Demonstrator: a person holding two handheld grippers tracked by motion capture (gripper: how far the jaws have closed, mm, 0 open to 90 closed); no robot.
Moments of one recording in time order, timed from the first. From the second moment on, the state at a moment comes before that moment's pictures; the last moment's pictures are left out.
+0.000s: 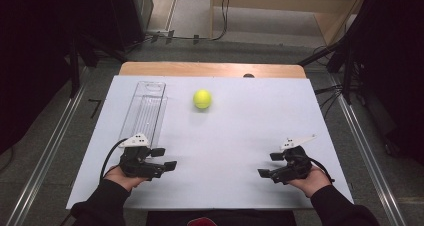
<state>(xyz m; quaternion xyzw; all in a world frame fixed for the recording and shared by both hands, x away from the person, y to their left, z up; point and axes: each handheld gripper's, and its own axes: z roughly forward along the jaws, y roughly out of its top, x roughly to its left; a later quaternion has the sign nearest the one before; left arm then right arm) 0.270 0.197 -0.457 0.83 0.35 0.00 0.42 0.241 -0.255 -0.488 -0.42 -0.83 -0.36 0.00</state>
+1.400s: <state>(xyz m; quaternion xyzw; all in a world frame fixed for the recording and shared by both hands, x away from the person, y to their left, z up) 0.289 0.163 -0.428 0.84 0.35 0.01 0.42 0.243 -0.254 -0.489 -0.42 -0.83 -0.36 0.00</state>
